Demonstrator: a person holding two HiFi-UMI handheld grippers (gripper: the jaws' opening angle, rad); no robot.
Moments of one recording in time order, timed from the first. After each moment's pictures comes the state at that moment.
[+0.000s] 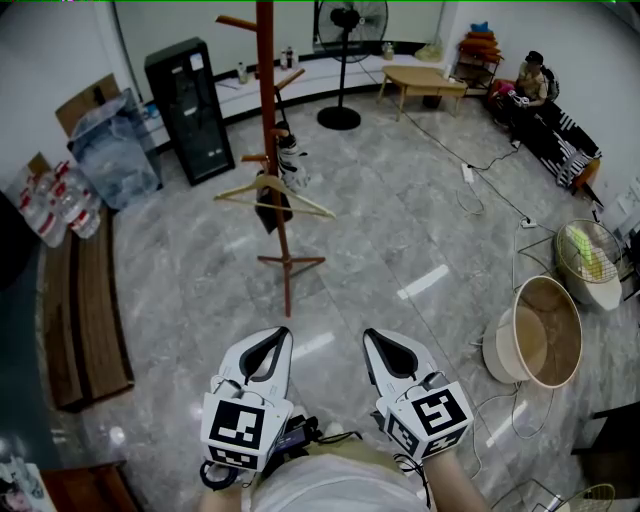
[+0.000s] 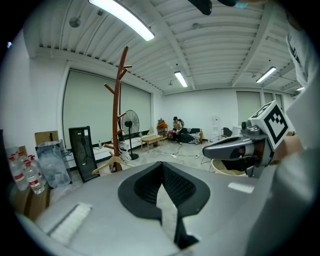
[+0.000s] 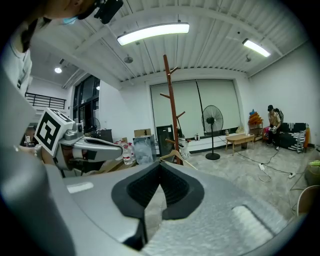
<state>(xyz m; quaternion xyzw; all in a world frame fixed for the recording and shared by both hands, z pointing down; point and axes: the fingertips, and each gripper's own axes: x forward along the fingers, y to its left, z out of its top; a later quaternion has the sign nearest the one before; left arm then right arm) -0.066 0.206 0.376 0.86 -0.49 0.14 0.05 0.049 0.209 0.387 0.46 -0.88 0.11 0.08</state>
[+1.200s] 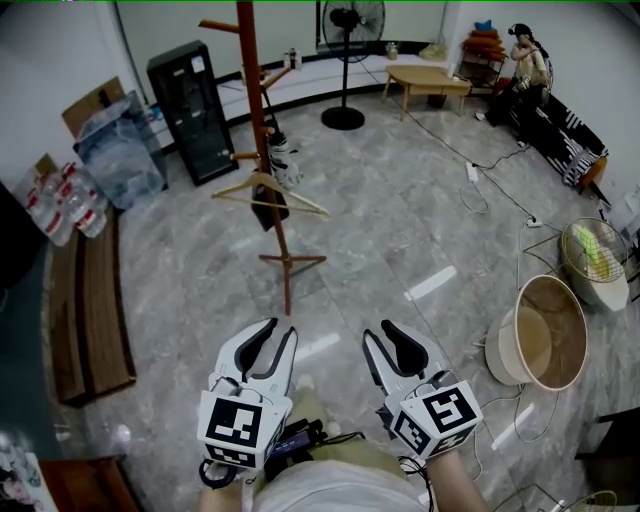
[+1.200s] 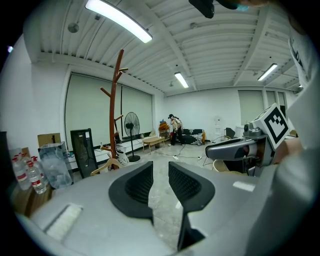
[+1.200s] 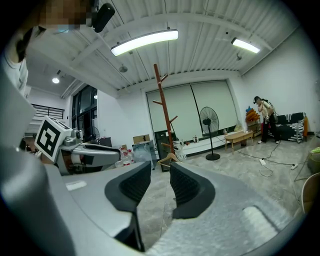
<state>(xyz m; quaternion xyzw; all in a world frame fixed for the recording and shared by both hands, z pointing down) -0.065 0.205 0.368 0.86 -0.50 0.13 0.05 0.061 0.207 0.380 0.47 -0.87 0.13 0.04</state>
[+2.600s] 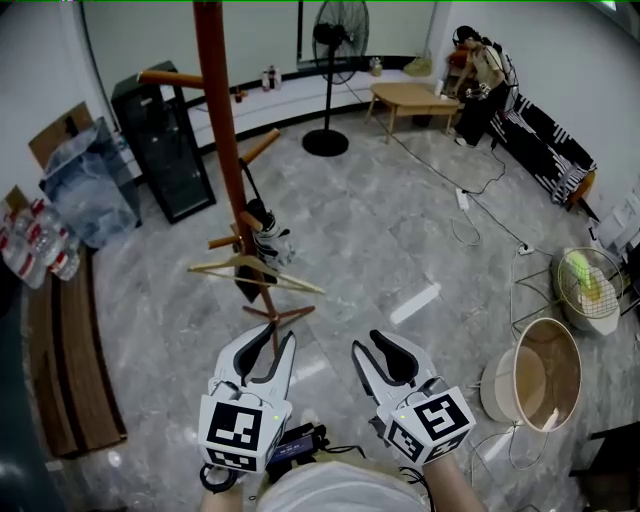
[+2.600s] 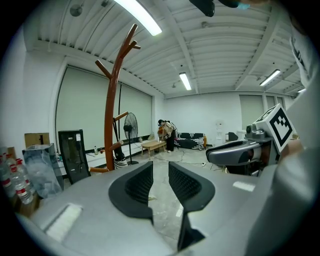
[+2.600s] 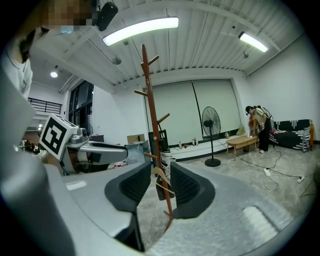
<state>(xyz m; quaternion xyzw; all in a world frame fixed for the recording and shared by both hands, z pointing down) -0.080 -0.032 0.345 0.87 -0.48 0.12 0.04 0.033 -0.014 0.355 0.47 -0.87 0.11 0.05</state>
